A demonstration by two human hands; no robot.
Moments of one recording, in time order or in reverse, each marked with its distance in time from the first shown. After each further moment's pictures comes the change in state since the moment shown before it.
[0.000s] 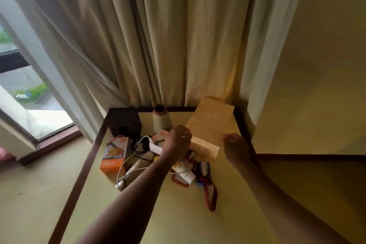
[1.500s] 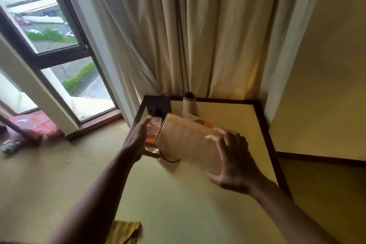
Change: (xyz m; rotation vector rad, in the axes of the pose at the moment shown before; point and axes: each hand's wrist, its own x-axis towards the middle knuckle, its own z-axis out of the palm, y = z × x) left_hand -0.155 -0.065 -0.161 -0.739 0.056 -0.450; right_hand -0.200 -0.046 -0.038 -0.616 -0.178 -0.969
